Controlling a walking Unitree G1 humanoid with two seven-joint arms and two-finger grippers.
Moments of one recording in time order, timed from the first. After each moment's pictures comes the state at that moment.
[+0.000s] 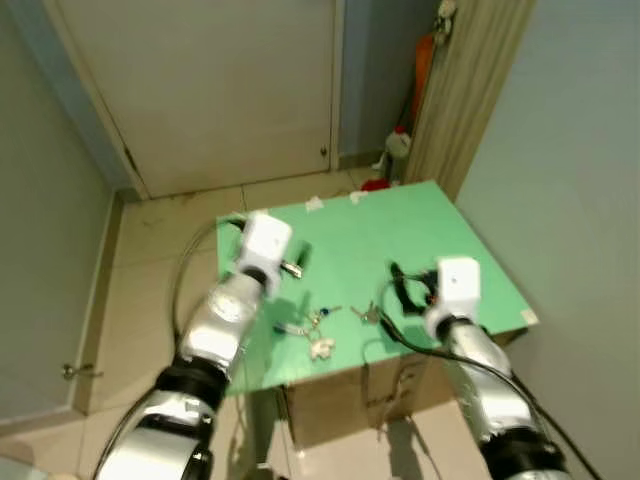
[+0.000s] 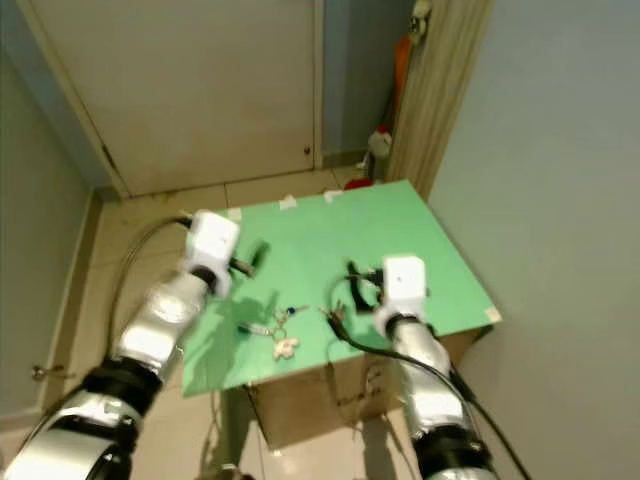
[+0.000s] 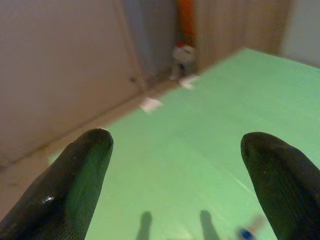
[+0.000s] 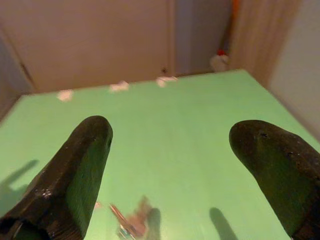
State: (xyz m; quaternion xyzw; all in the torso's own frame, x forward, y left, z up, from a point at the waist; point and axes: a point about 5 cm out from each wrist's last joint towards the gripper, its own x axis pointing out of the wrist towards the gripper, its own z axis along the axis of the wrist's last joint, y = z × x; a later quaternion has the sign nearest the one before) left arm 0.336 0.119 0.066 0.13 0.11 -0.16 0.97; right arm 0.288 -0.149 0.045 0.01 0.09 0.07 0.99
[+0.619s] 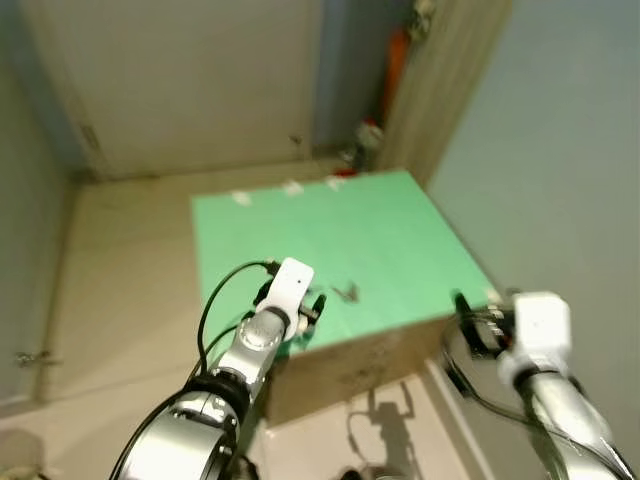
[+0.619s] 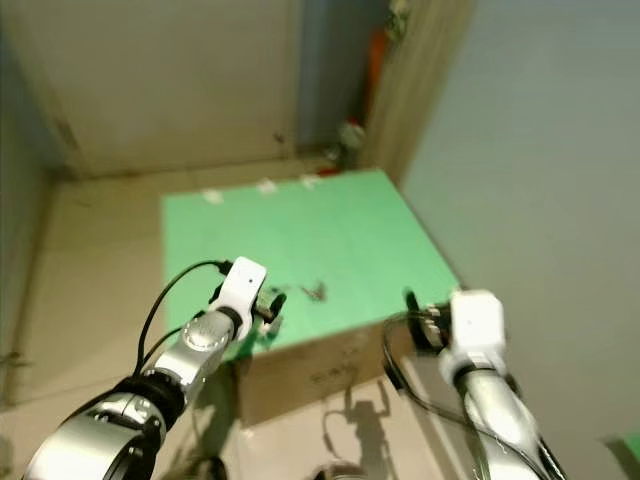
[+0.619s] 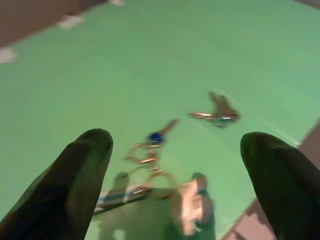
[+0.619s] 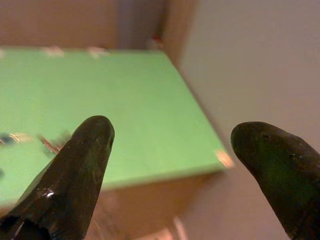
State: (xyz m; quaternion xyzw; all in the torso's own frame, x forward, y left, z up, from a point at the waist) left arm 0.316 0.091 0.022 0.13 0.21 -0.18 0.95; right arm 0.206 -0.215 0.078 -0.06 0.10 0.00 0.99
